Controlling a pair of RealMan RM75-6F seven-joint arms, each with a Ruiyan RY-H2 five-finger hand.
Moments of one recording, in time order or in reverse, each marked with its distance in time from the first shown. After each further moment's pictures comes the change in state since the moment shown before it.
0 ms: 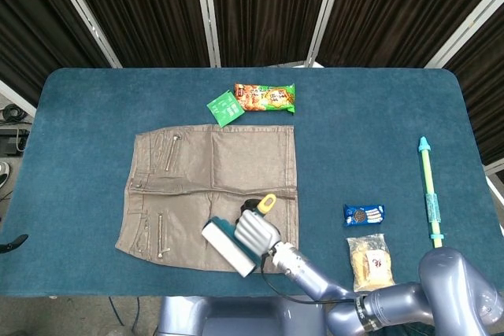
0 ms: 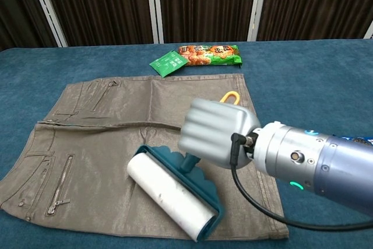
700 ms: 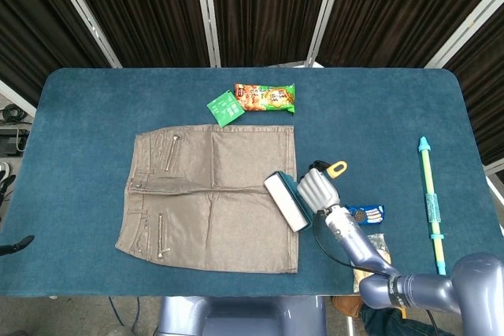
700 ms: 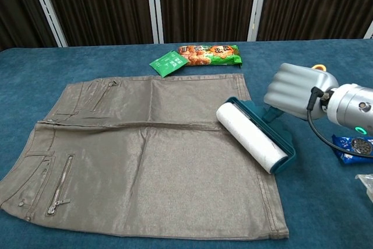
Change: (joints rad) left arm -0.006 -0.009 0.005 -0.021 0.012 -0.002 0.036; right arm -0.085 0.135 -0.025 0.224 0.052 0.014 0.183
